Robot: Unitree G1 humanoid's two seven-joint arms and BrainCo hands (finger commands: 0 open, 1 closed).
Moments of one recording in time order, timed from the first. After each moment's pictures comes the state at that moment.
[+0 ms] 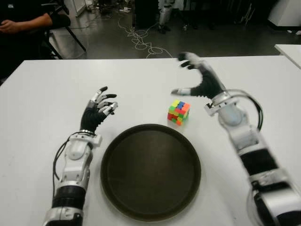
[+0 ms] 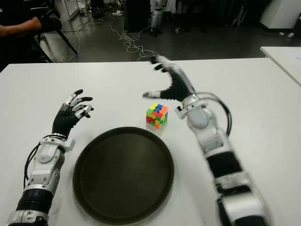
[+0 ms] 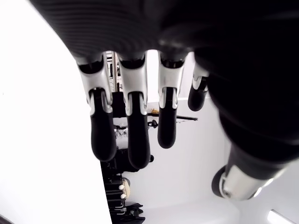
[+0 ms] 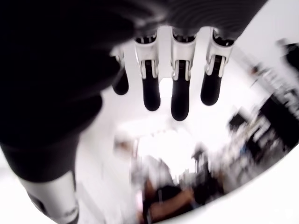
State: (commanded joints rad) left arm -0.25 0.09 0.10 0.41 -0.11 -0.27 -0.17; right arm -0.61 -0.32 0.28 0.39 -0.46 -0.42 0.16
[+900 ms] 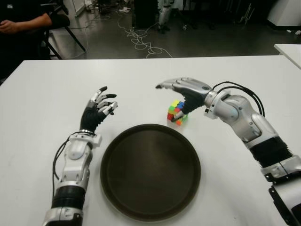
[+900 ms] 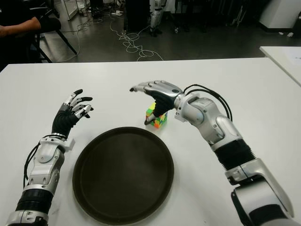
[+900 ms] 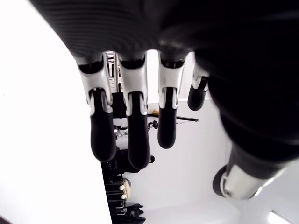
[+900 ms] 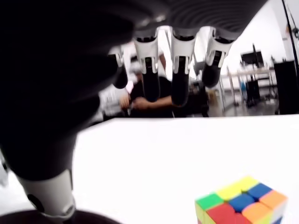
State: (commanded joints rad) left arm -0.24 0.09 0.10 0.39 -0.11 -0.26 -0.17; right arm -0.65 -0.45 0.40 0.22 -0.62 -0.27 0.47
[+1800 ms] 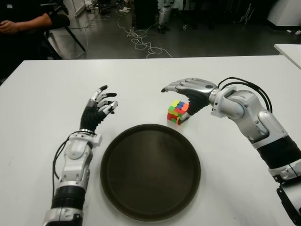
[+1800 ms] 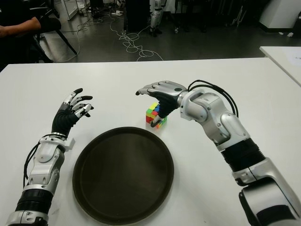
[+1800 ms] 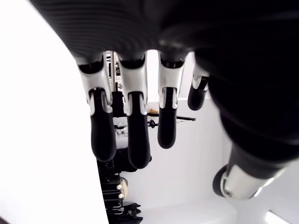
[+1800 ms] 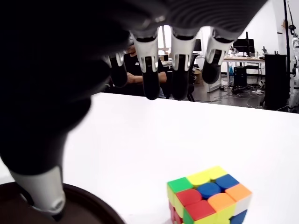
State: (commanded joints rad) left arm -0.24 0.10 0.10 0.39 -0.10 -0.25 -0.17; right arm -0.65 -0.48 0.40 0.16 -0.68 -0.18 0.52
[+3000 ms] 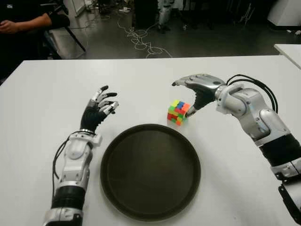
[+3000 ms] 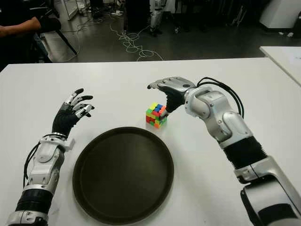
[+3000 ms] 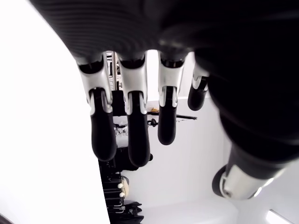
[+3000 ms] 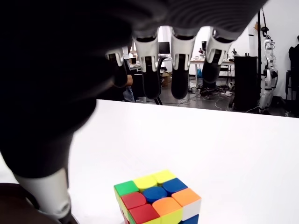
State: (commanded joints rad) left arm -0.24 0.09 0.10 0.39 -0.12 -0.25 -0.19; right arm -0.68 -0.49 0.41 0.24 -0.74 -0.10 0.49
